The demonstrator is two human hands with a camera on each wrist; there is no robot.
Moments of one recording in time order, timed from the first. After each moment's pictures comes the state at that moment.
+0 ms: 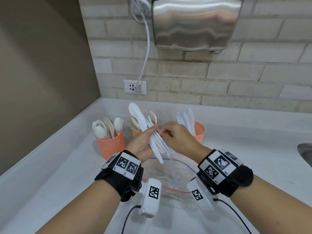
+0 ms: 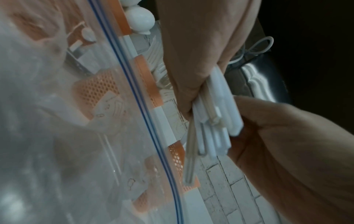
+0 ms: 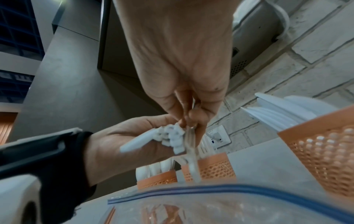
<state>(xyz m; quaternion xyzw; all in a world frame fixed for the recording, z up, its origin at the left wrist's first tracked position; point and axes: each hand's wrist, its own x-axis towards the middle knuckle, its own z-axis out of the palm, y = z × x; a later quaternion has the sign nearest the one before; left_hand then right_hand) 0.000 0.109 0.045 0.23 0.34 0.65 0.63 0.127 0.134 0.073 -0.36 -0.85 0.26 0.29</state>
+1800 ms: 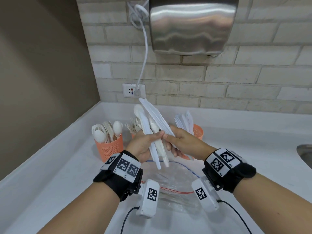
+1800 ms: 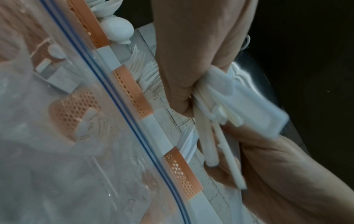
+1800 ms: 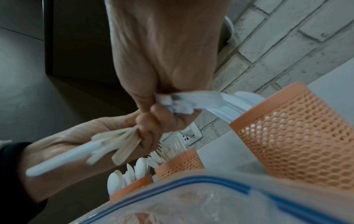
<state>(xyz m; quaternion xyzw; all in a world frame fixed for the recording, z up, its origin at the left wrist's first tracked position) 0.005 0.099 0.059 0.38 0.39 0.59 0.60 0.149 0.144 0.071 -0.29 -0.79 0.49 0.21</state>
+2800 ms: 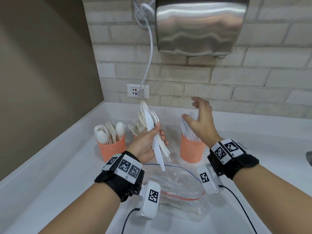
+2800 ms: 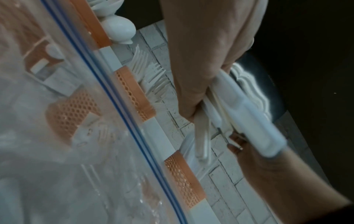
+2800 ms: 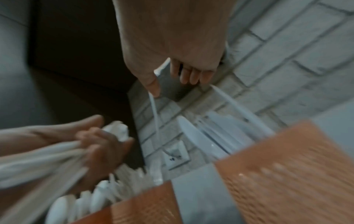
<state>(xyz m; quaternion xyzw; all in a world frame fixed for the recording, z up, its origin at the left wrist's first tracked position) 0.002 0.110 0.063 0.26 0.40 0.63 0.61 0.154 0.209 0.077 -0.41 -0.75 0.18 0.50</state>
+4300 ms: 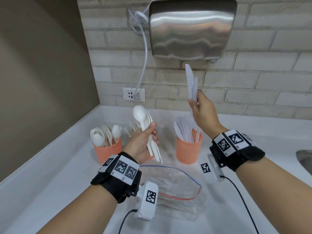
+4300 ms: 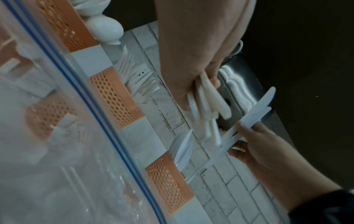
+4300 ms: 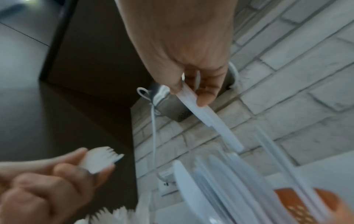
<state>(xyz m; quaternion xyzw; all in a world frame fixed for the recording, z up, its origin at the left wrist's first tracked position) 0.006 0.110 0.070 0.27 0.39 0.67 0.58 0.169 0.199 0.123 -0.42 -0.77 0.13 0.46</state>
